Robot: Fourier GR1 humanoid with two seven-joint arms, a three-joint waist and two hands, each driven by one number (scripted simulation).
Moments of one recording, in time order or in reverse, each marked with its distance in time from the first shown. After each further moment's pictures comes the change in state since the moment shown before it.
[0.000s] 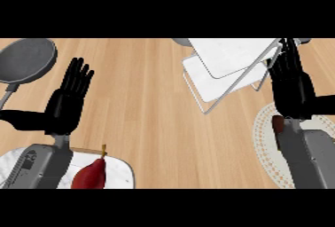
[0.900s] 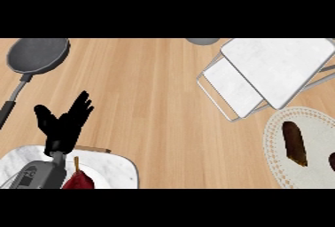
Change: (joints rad) left arm 0.115 0.056 -0.053 0.129 -0.030 0.040 0.272; right arm 0.101 -0.665 -0.059 0.222 0.066 0.864 -0.189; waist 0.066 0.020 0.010
